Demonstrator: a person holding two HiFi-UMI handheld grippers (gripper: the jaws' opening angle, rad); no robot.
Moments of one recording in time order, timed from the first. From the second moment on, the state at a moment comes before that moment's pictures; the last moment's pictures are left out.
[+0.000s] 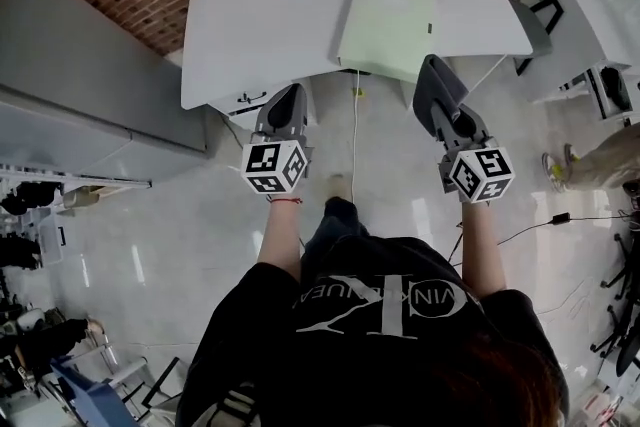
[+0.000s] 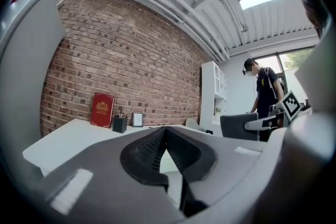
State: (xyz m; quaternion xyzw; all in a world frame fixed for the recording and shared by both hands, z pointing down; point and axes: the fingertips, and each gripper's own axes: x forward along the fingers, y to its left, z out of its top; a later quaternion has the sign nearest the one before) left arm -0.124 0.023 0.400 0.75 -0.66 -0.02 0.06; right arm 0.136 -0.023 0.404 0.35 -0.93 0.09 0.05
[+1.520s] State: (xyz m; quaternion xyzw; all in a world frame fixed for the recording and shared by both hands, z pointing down) left arm -0.157 -0.202 0.455 0.85 -0.52 0.04 0.10; right arm 0.030 -0.217 0.421 0.42 -0.90 0.15 0.07
